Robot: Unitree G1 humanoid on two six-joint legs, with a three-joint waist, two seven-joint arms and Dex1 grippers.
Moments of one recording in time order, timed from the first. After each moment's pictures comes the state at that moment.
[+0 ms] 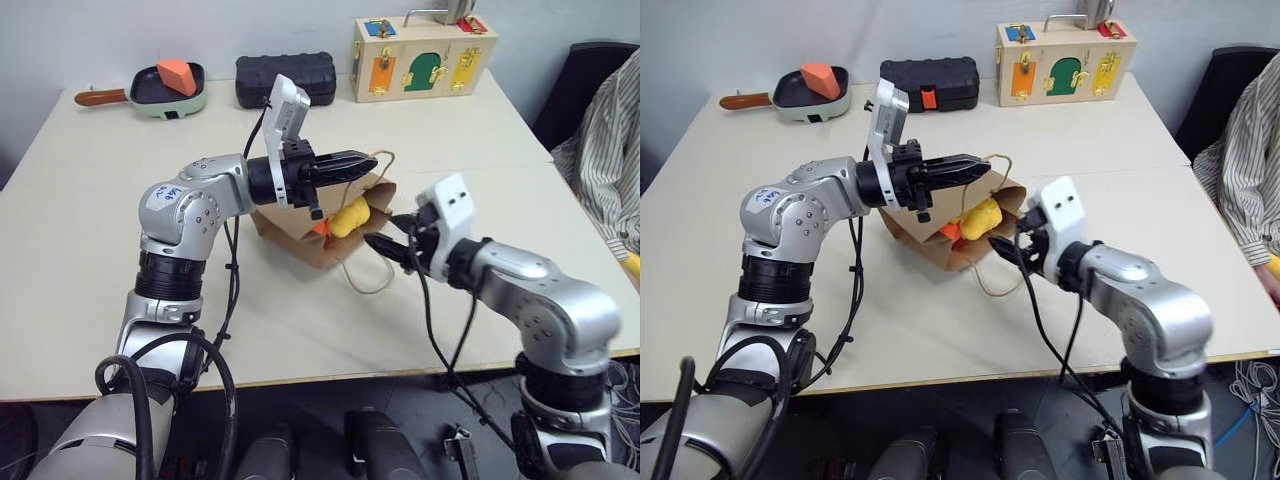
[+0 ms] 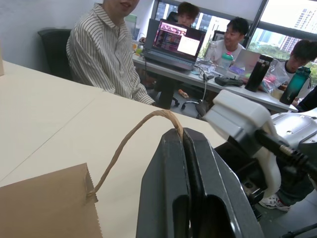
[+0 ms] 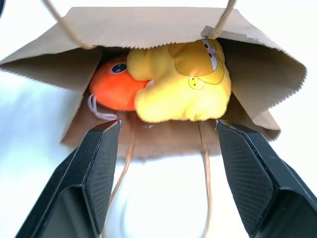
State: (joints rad) left arm -1.01 0.35 0.00 0.13 -0.61 0.82 -0.84; right arm -0.48 -0.43 -0.18 -0.62 0.54 1.27 0.38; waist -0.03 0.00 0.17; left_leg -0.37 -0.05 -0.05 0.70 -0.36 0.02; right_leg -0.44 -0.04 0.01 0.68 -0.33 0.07
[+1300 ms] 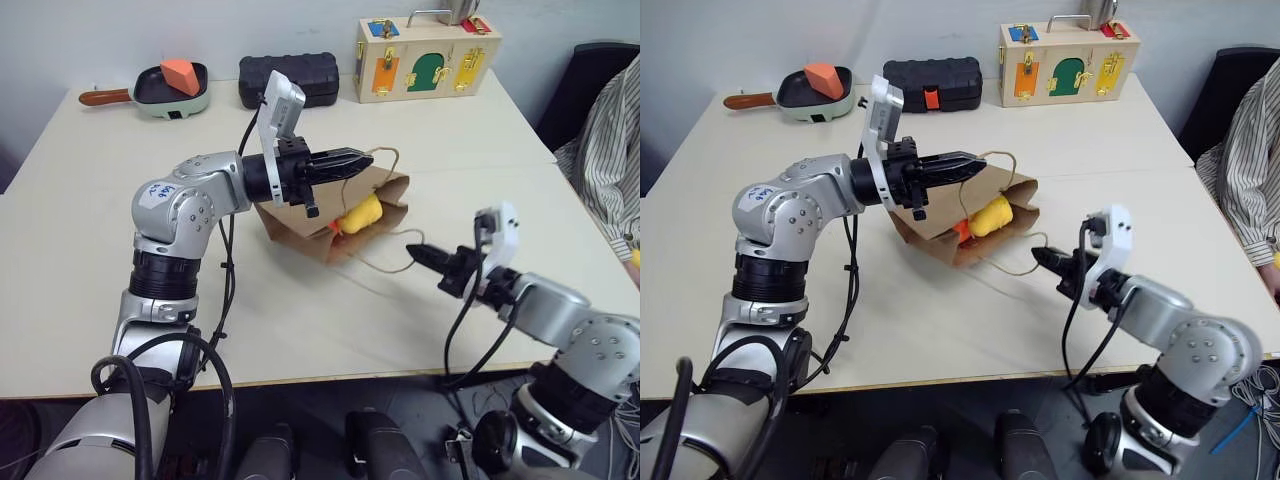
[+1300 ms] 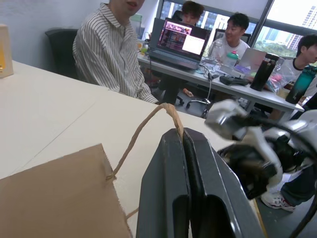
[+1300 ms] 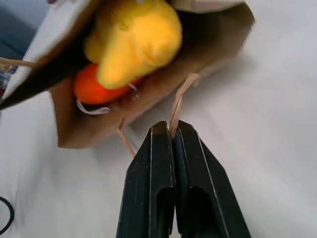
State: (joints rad) left arm -1.01 0.37 0.02 0.12 -0.62 0.84 -0.83; right arm -0.54 -0.23 -0.64 -0.52 0.95 1.61 0.13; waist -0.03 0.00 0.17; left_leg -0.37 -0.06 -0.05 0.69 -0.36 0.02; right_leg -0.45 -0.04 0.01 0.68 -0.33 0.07
